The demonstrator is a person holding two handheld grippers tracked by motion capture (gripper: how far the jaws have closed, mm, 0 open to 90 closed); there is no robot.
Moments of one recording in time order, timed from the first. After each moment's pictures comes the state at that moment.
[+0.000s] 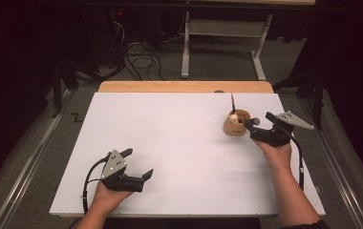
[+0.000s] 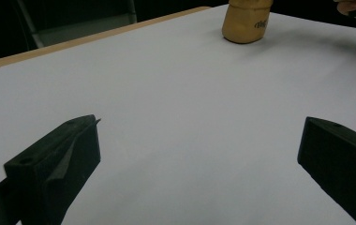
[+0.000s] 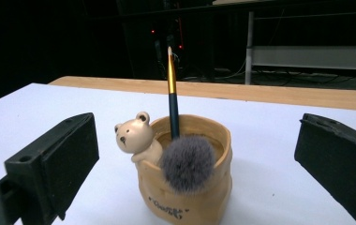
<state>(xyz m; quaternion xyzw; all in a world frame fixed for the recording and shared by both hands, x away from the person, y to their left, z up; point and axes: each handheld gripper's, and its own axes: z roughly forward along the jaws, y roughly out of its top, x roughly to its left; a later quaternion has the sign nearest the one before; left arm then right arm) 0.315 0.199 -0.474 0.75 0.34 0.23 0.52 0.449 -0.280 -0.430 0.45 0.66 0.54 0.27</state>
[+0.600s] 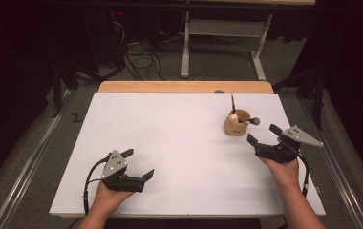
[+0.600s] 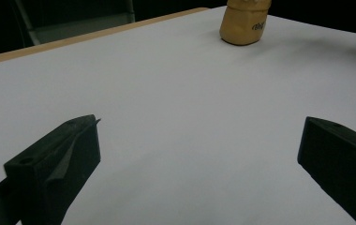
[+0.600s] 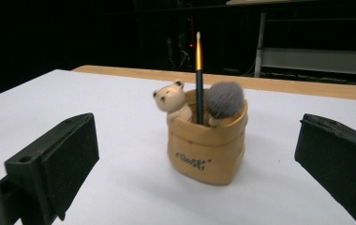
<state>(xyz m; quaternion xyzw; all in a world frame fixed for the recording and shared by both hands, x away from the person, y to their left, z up) 0.315 0.198 -0.475 0.74 0.35 0.22 0.52 0.399 -0.287 -0.431 0.42 0.68 0.54 0.27</state>
